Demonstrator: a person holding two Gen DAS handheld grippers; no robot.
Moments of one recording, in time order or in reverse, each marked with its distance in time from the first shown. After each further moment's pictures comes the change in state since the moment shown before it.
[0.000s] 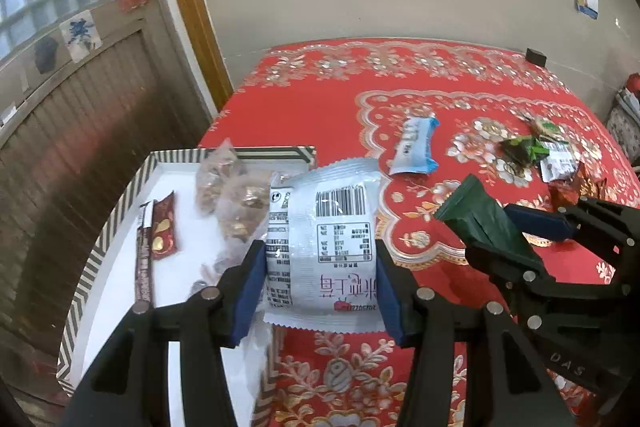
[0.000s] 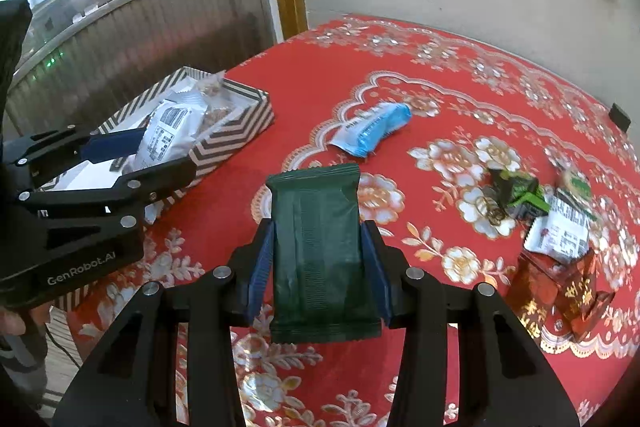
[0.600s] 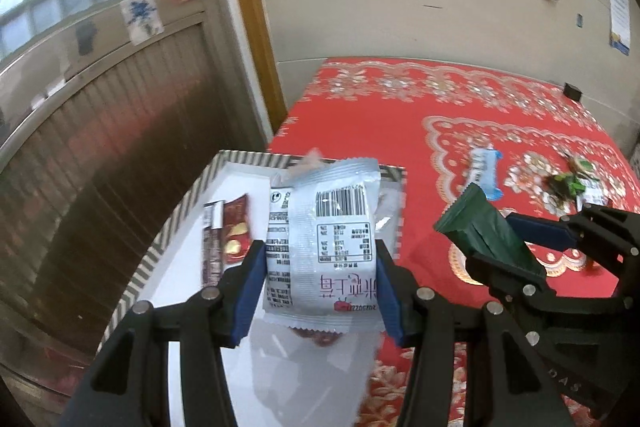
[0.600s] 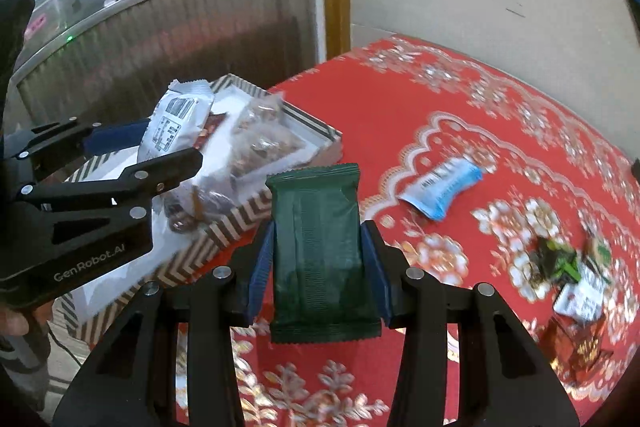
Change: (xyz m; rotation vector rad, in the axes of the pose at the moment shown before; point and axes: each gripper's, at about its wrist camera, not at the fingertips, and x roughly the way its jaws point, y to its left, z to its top) left arm -0.012 0.067 0.001 -0.106 -0.037 0.092; right arm 0.014 0.056 0.040 -0.119 -0.007 0.047
